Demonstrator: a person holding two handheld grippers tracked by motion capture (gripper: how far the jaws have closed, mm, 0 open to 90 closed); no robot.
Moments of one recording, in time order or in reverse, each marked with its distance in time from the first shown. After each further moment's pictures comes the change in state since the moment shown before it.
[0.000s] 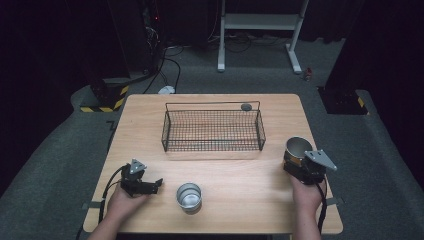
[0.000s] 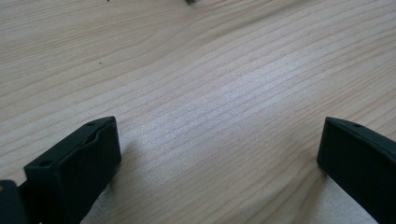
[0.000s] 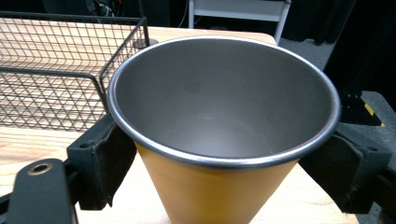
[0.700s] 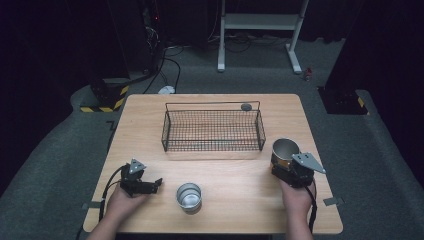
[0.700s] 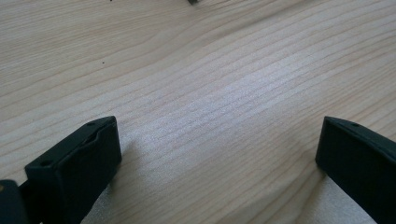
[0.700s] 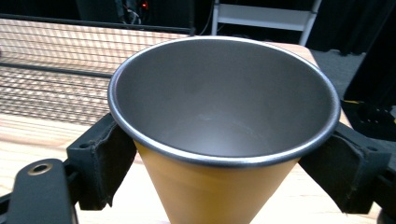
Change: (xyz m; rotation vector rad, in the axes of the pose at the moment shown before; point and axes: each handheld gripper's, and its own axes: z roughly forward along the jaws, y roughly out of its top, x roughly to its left) left arm 0.001 0.000 0.000 0.002 -0.002 -0.008; right arm 0.038 0.004 -0.013 -0.026 0.089 -0.037
